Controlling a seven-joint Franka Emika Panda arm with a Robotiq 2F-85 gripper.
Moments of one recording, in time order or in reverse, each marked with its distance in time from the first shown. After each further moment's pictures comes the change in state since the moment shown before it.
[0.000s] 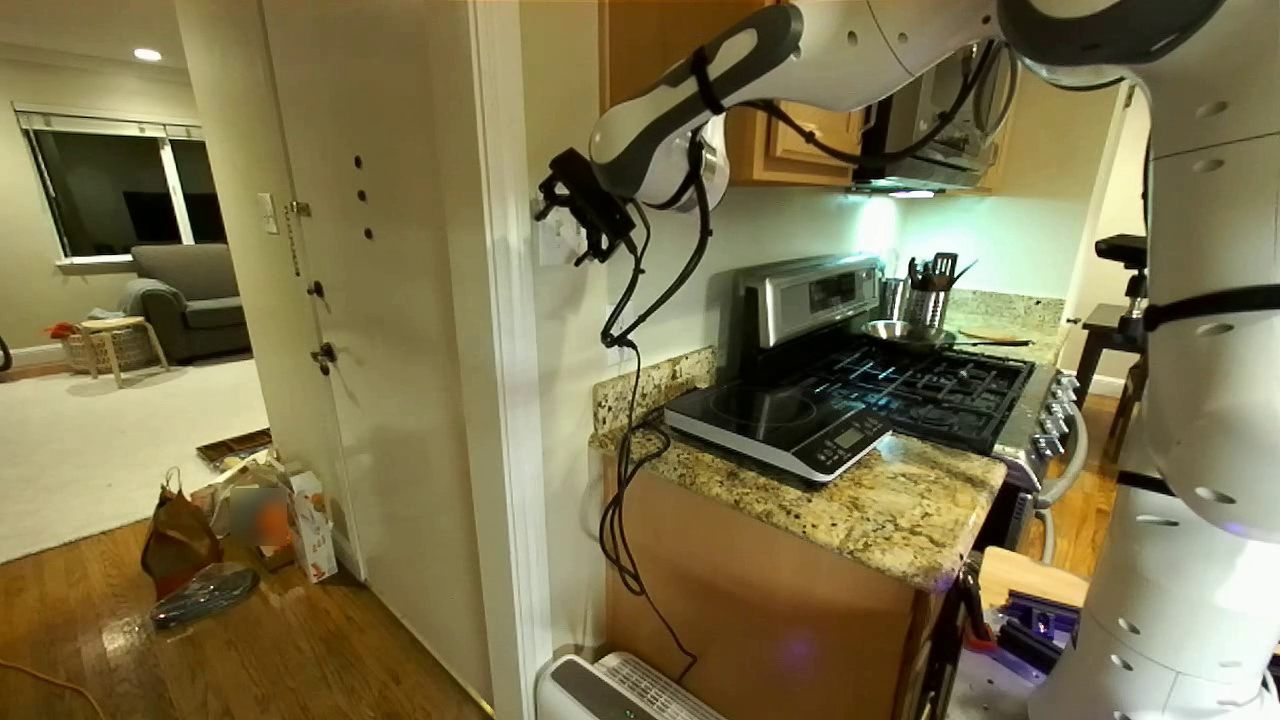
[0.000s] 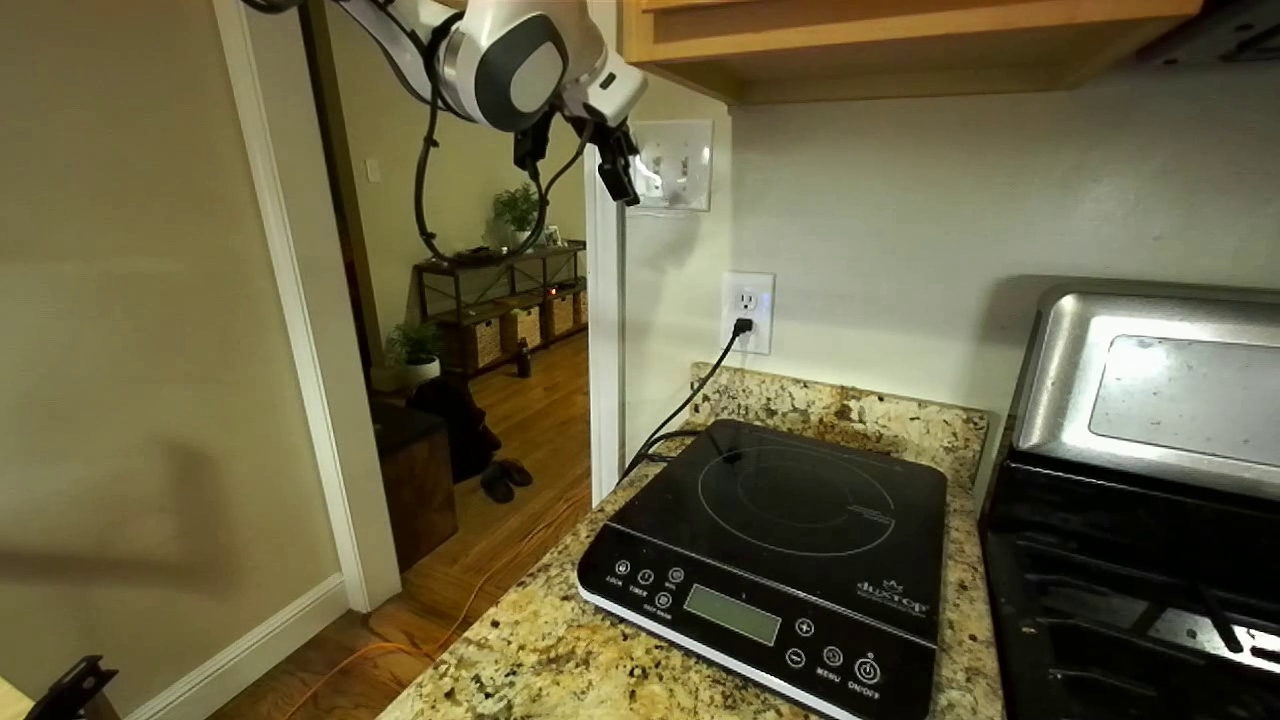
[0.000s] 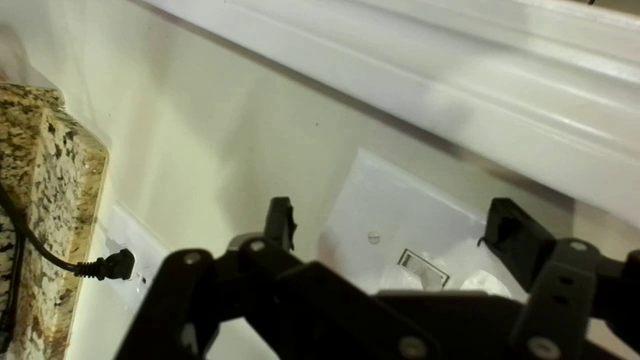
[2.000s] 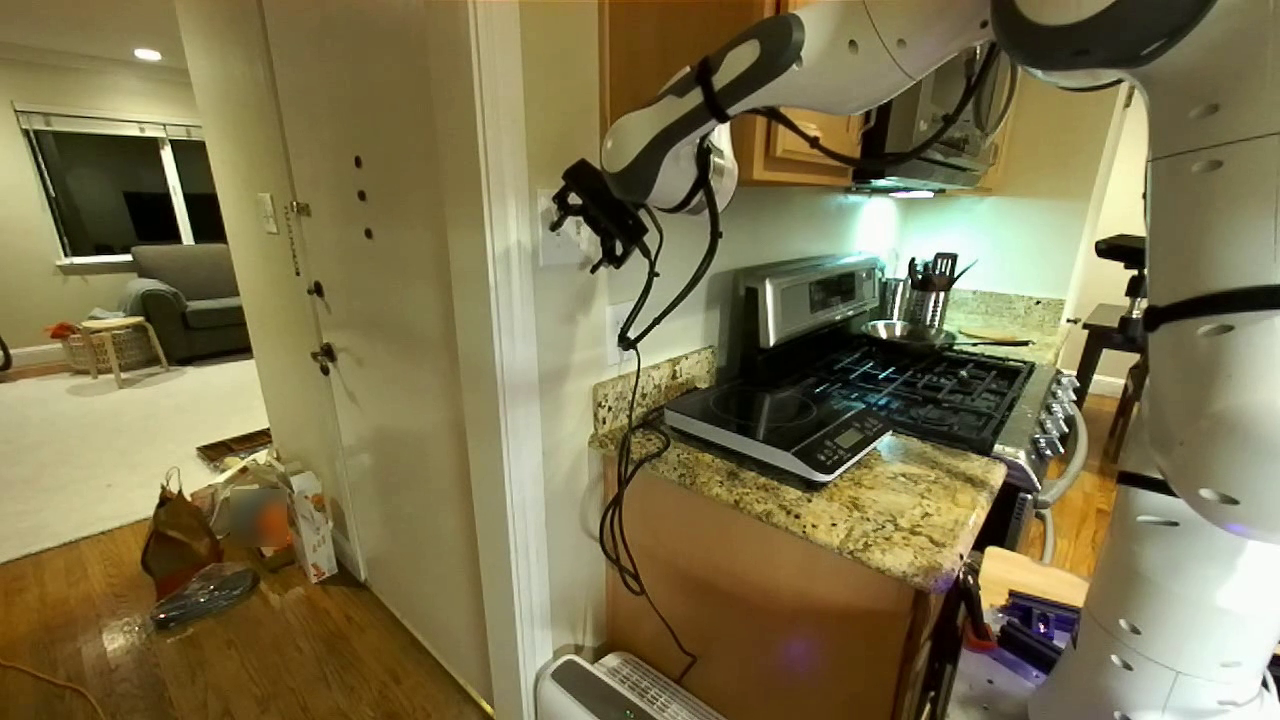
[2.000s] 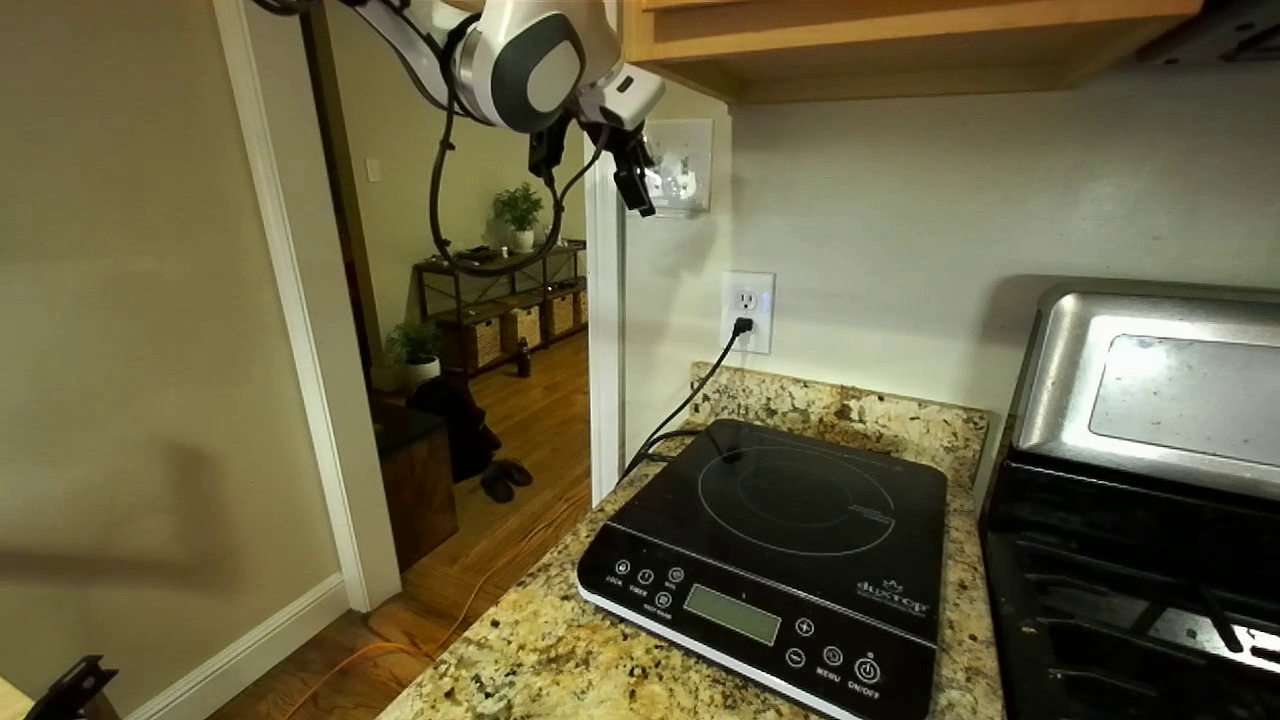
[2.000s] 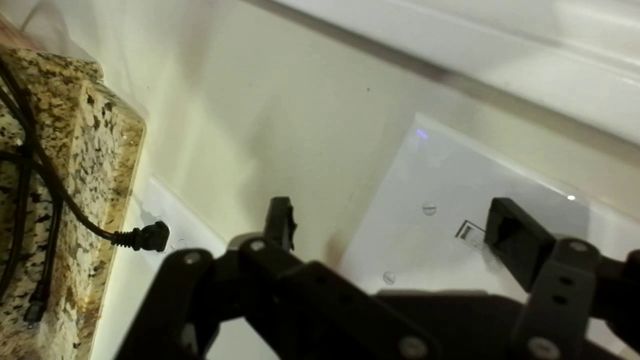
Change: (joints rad) arm 0.012 0.007 -0.057 0.000 -0.032 -0.046 0.001
